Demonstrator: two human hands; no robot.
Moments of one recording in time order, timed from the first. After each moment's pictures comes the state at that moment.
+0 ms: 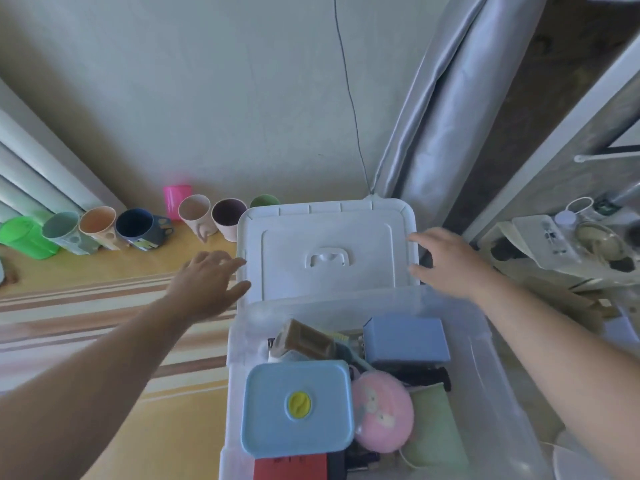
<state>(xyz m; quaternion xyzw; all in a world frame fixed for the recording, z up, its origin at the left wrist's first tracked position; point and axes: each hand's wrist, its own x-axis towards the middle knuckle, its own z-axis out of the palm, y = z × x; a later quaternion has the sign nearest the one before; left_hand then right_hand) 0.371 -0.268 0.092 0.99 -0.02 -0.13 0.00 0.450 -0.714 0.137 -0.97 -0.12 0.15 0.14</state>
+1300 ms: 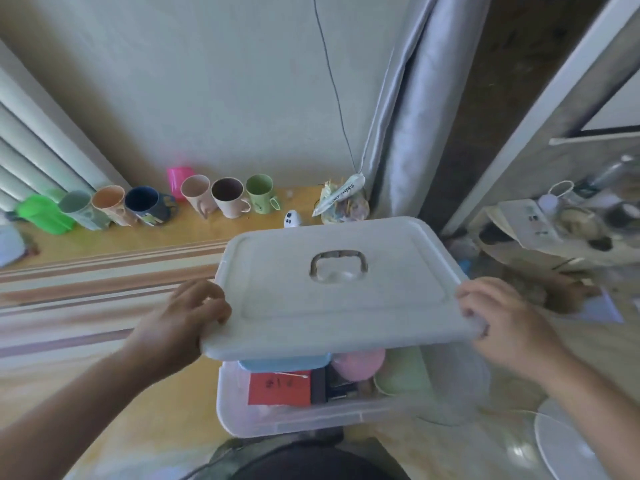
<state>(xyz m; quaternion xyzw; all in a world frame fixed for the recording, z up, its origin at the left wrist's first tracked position) 0.192 -0.300 0.150 0.97 -0.20 0.05 0.12 0.256 -0.826 0.144 -0.94 -0.29 -0.08 0.18</state>
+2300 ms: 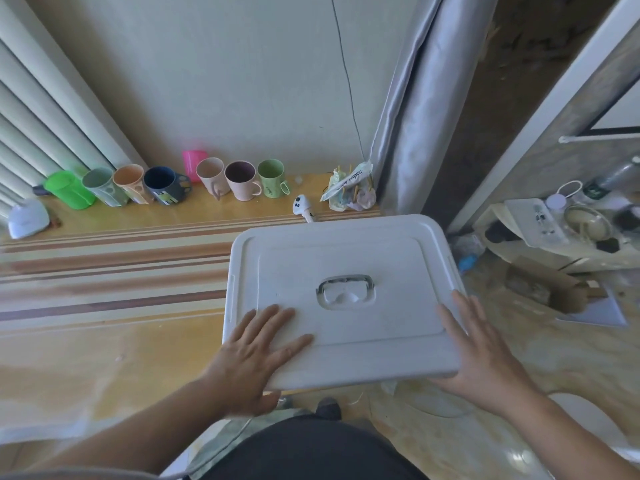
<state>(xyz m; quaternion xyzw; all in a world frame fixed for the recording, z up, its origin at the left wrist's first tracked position) 0.103 -0.395 0.105 0.96 -0.25 -0.13 -0.01 0.167 -0.826 0.085 -0.97 -0.17 0.13 0.11</state>
